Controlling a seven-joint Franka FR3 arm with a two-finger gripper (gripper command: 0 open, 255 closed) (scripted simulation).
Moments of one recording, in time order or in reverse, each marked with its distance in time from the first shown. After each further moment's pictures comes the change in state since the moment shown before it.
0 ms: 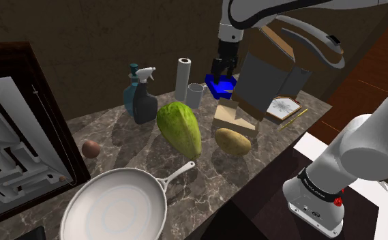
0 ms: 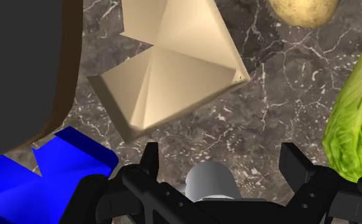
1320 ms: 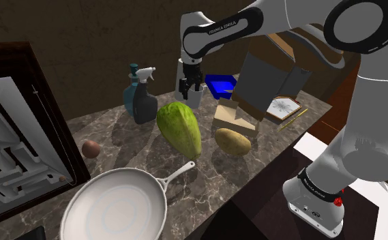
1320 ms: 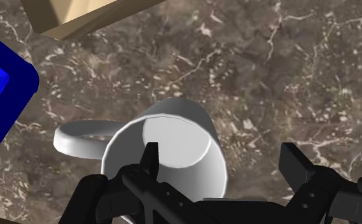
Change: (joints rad) arm 0.057 0.485 0.039 0.349 -0.057 0.100 0.008
